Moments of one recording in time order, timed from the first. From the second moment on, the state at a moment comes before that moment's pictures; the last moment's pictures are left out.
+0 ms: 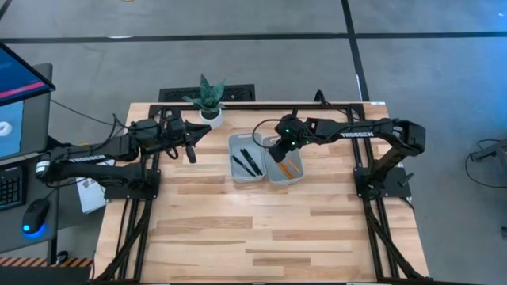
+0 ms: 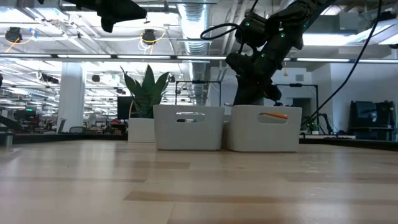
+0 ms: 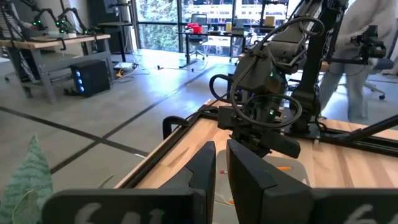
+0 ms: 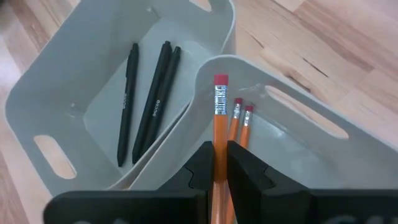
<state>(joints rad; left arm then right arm) 0.21 0.73 0.66 0.01 -0.21 -0.04 -0.31 1.59 1.00 -0.35 -0.06 0.44</state>
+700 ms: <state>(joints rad) 0.21 0.73 0.66 0.00 -0.21 -0.02 -0.31 1.59 1.00 -0.35 -0.06 0.44</state>
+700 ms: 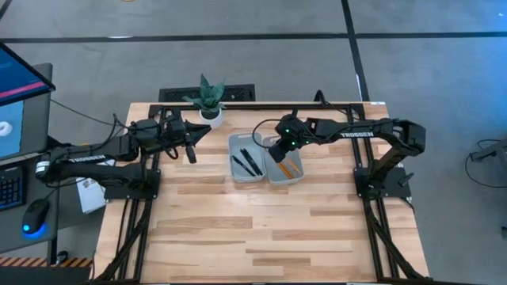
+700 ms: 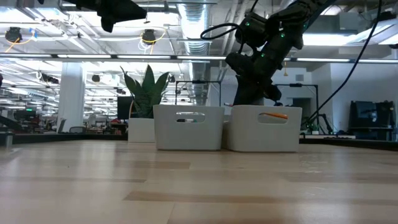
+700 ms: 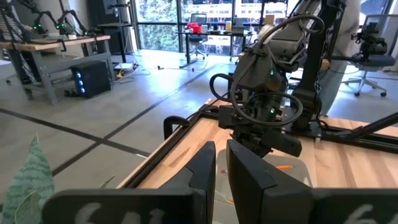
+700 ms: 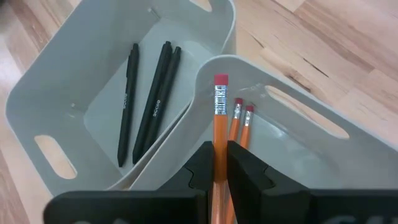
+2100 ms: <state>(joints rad) 0.21 0.73 0.66 -0.06 -0.21 -0.03 -0.28 1.75 1.00 -0.30 -0.05 0.43</state>
